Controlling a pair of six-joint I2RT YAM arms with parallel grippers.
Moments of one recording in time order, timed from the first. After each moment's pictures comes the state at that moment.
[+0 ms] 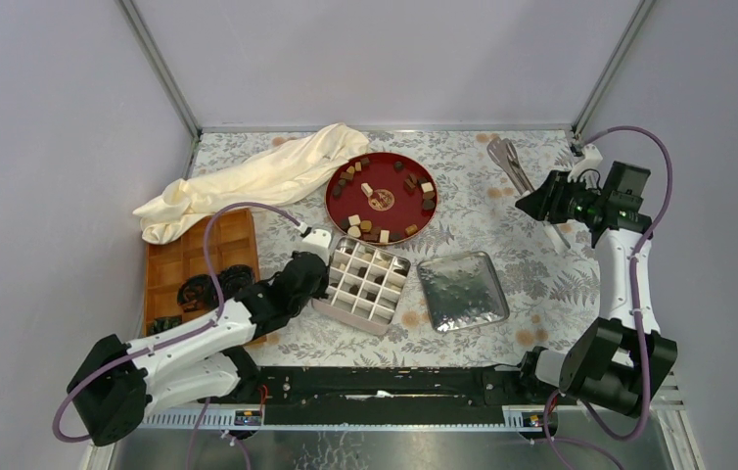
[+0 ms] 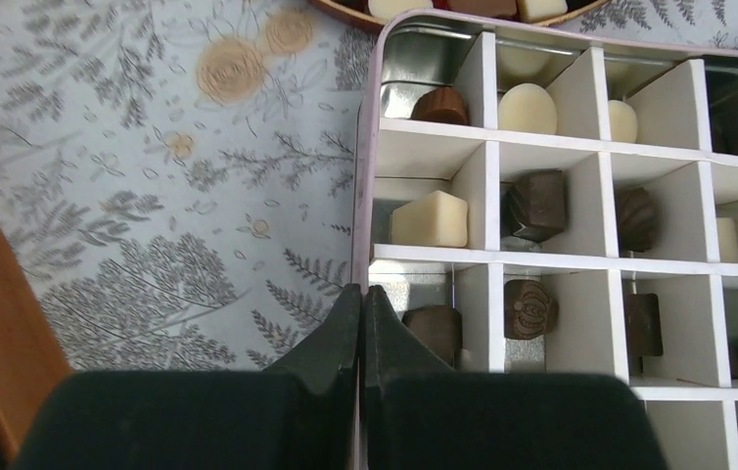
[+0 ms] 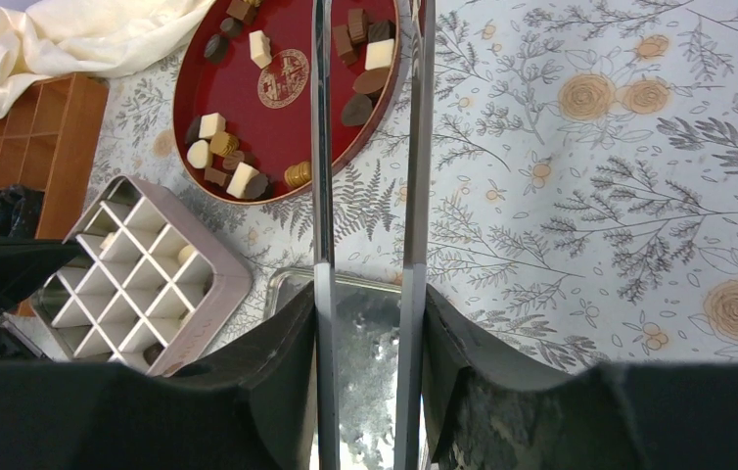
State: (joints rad) left arm -0.82 0.98 0.48 -0.14 -0.42 -0.29; right arm -0.36 1.25 1.04 -0.50 -0.86 -0.08
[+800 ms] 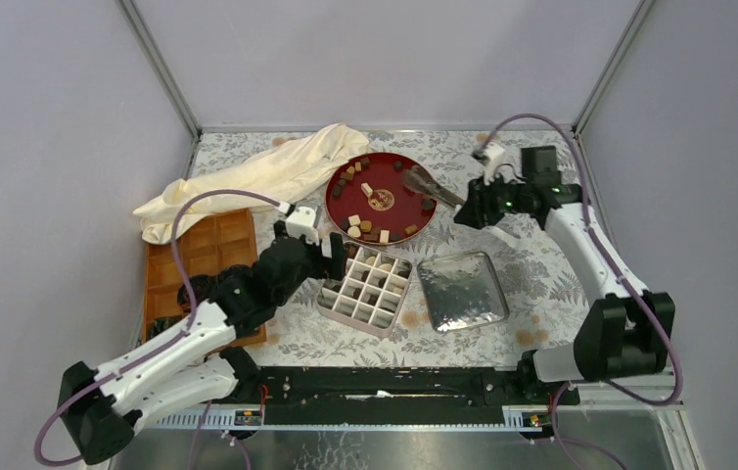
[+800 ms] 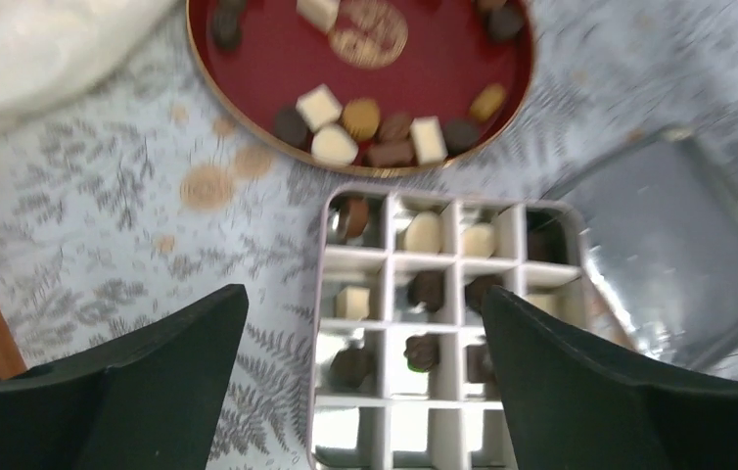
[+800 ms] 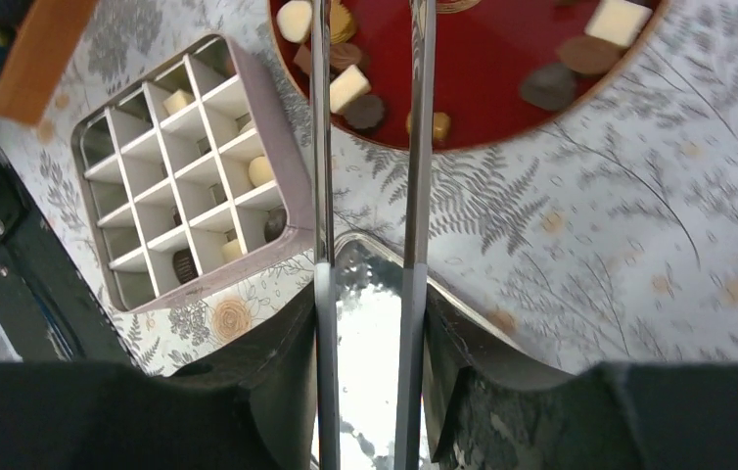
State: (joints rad) left arm -0.79 0.90 0.60 -0.19 -0.36 -0.35; right arm 0.05 1.35 1.11 -0.59 -0.76 -0.26
